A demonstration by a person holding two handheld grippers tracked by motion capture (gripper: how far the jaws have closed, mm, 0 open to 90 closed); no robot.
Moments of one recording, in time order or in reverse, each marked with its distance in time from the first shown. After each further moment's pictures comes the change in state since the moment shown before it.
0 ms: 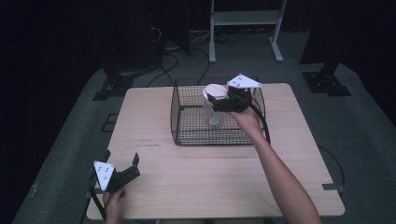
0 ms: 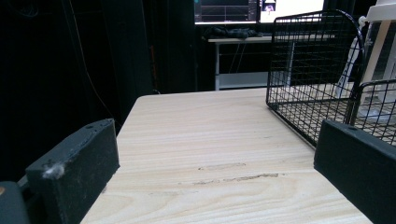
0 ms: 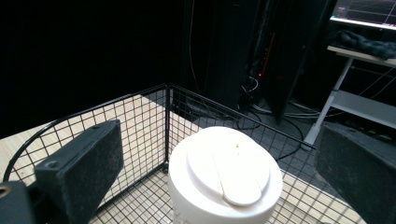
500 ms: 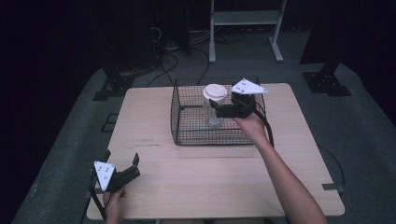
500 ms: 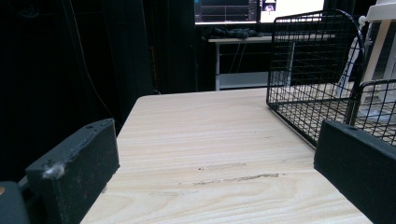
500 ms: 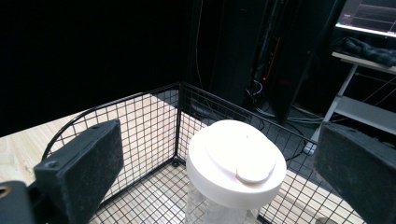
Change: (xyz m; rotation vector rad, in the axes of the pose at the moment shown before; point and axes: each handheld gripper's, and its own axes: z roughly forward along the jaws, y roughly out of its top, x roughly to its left) left arm 0.000 0.000 0.000 0.001 0.002 0.003; right arm 0.009 -0.001 -0.024 -0.011 0.024 -0.024
